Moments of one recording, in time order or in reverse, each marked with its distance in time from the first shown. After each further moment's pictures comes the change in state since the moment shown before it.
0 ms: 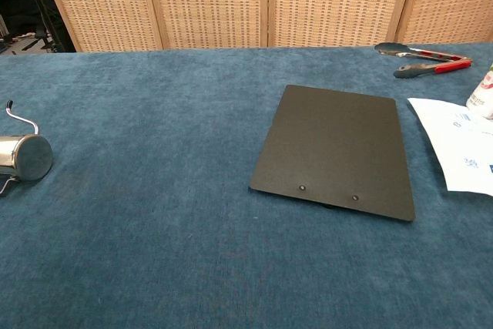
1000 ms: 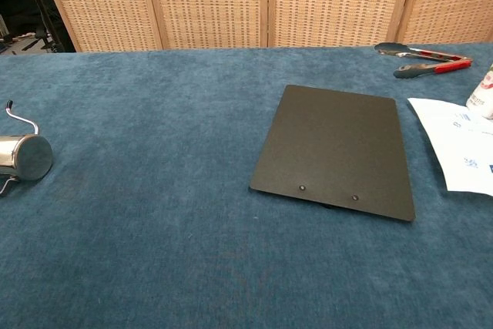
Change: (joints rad) left arm -0.001 0.000 -0.006 -0.001 -0.008 -0.001 -0.007; right arm 0.016 -0.059 0.054 0.047 0.008 0.052 -0.108
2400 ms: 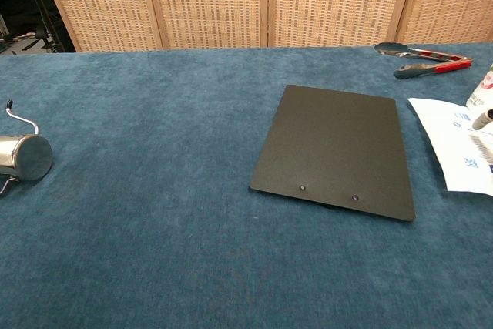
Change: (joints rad) left arm 0.005 0.010 -0.004 0.014 0.011 0.012 -0.045; right arm 0.686 0.120 -0.045 -0.064 1.163 -0.782 -0.443
